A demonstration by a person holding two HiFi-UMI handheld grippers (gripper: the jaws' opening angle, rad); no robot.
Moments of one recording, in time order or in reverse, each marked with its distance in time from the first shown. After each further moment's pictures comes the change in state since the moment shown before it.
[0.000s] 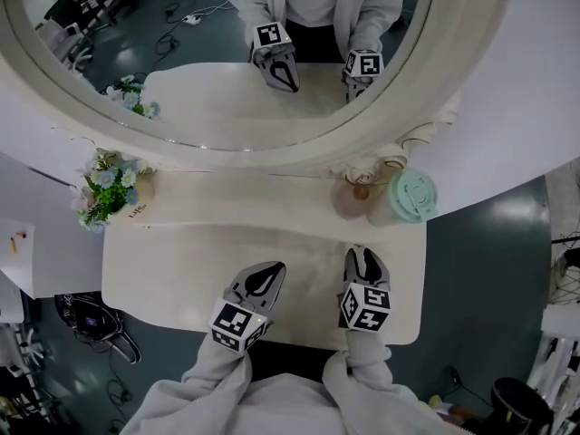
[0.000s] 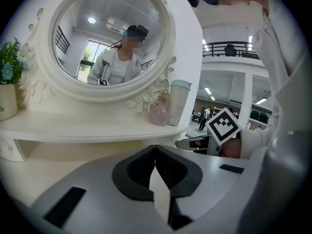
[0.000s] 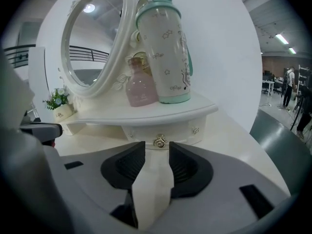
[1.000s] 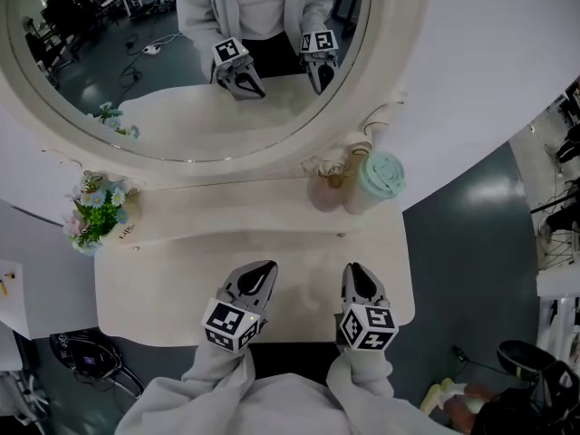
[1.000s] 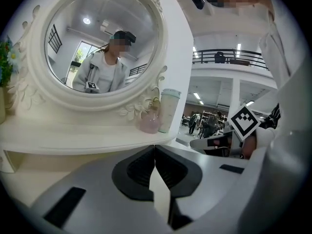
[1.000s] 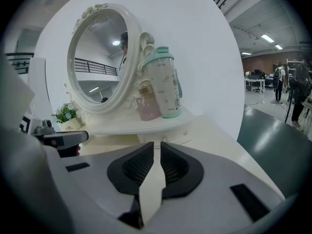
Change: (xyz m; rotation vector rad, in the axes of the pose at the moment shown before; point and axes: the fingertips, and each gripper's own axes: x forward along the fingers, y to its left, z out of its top) left arm -0.008 -0.009 0.017 0.035 -0.062 -0.124; right arm -0.085 0.015 0.007 0.084 -0.114 -0.029
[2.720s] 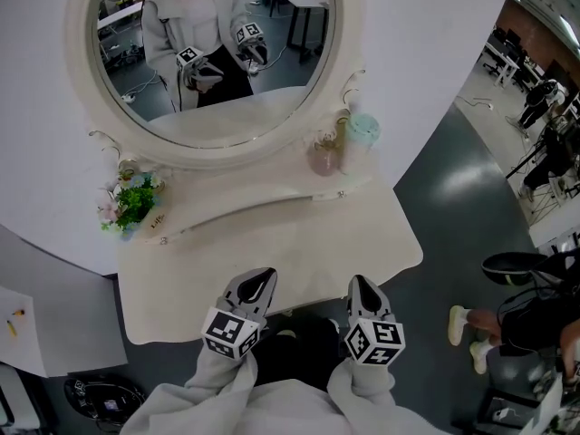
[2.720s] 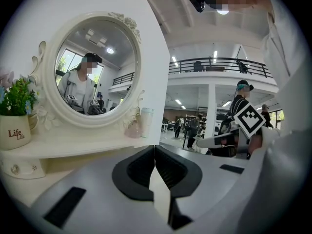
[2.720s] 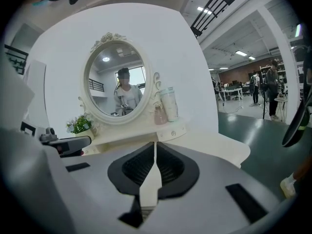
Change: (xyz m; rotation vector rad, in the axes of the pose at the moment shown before) left arm -0.151 -0.030 -0.003 0.125 -0.104 -0.176; right arm -0.156 0.103 -0.052 0.102 -0.221 -0.171
